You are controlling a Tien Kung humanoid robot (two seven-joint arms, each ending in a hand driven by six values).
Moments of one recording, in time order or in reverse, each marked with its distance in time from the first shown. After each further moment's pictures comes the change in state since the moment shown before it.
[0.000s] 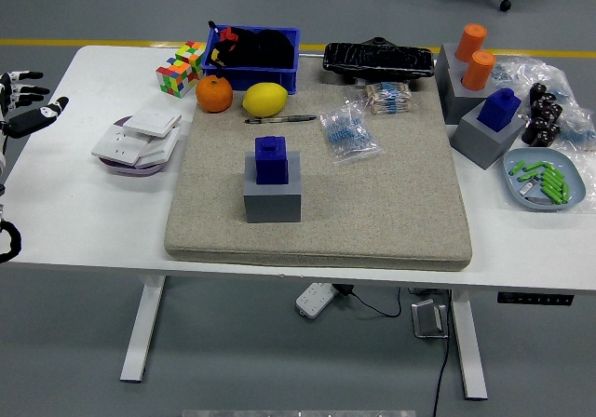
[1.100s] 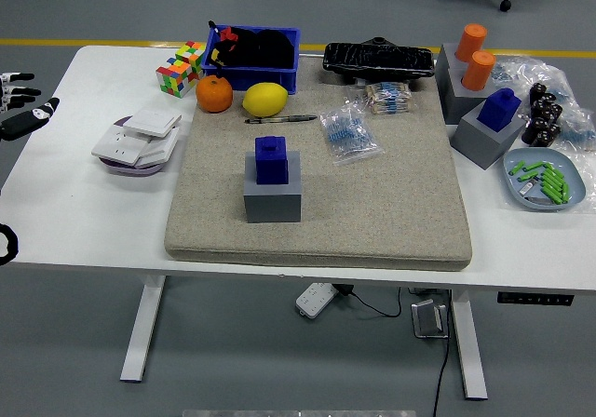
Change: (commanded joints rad) left arm 0.012 0.002 -0.017 0.010 0.000 0.013 -0.012; right arm -0.012 0.016 0.037 0.003 -0.013 -0.002 -0.001
